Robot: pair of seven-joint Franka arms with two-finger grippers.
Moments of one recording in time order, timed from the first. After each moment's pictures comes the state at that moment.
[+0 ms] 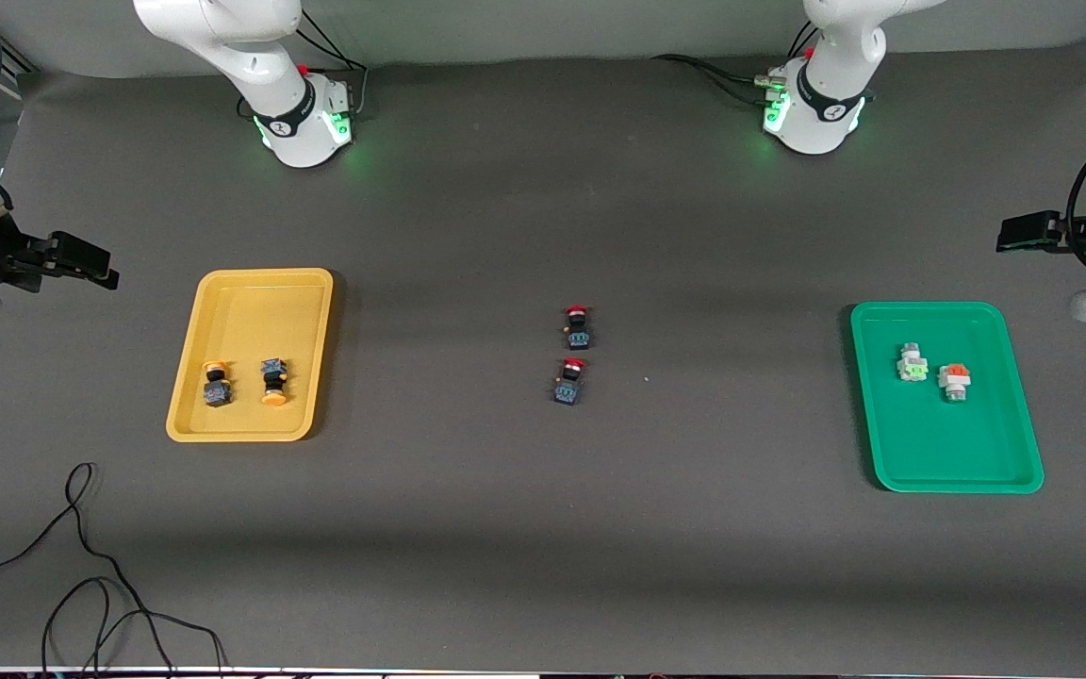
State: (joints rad) left arm 0.26 0.21 -0.28 -1.35 0.11 1.20 0.17; right arm -0.02 0.02 0.00 -1.59 0.00 1.53 -0.02
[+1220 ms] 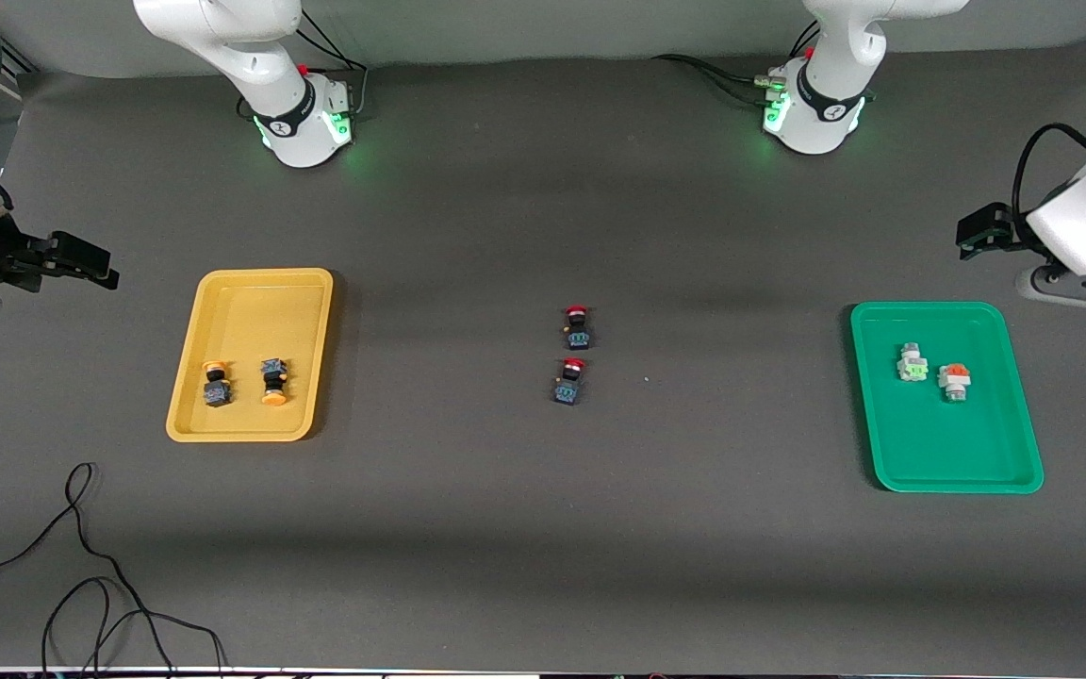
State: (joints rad) left arm -0.06 0.00 -0.01 -1.64 0.10 1.50 0.17; right arm -0.02 0.02 0.00 -1.59 0.00 1.53 -0.01
